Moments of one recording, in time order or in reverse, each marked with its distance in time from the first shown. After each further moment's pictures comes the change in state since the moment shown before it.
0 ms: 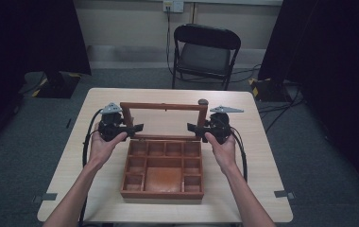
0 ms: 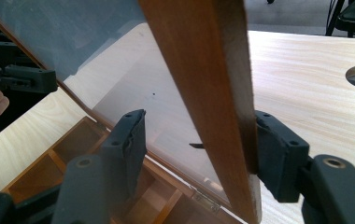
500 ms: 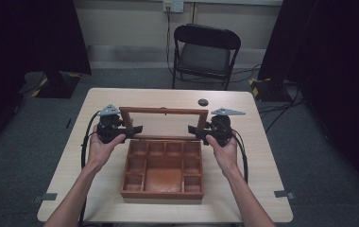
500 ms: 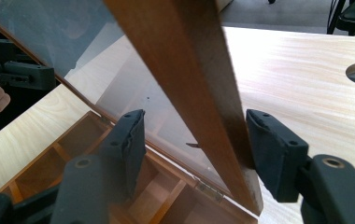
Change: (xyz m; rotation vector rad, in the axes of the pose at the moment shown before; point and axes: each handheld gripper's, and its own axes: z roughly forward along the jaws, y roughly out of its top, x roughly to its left) left arm -0.003 -0.004 -0.006 -0.007 -0.026 -0.014; right arm 0.004 -0.005 -0.008 0.001 -0.003 -0.007
